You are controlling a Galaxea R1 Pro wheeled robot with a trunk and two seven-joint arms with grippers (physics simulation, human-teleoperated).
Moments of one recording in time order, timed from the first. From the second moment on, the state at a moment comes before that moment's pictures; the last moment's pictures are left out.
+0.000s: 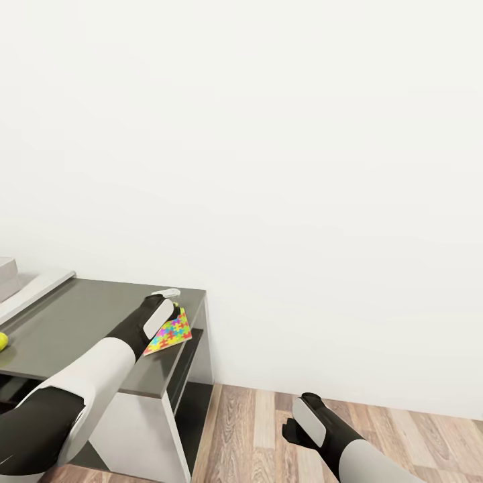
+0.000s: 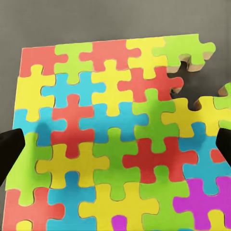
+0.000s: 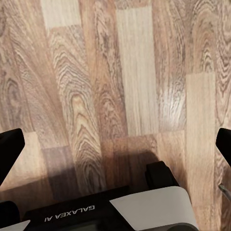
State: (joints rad) left arm -1.01 0.02 -0.32 -0.52 0.68 0.55 0.62; right arm -0.61 0.08 0.41 -0.44 -0.83 0.63 -0.60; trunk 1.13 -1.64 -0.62
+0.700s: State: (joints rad) left arm -1.01 0.02 -0.32 -0.51 0.67 0.55 0.62; right arm -0.61 0.08 0.41 -0.44 -0.83 0.63 -0.60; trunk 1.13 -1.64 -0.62
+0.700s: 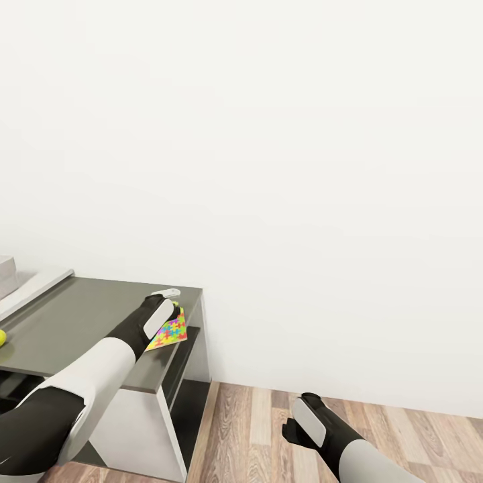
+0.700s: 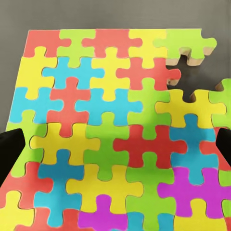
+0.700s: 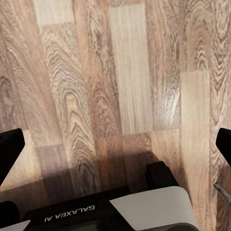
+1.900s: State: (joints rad) left arm -1.01 0.02 -0.32 -0.52 0.68 0.54 0.62; right arm -0.61 0.08 0.41 -0.44 -0.83 0.63 -0.60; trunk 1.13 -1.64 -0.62
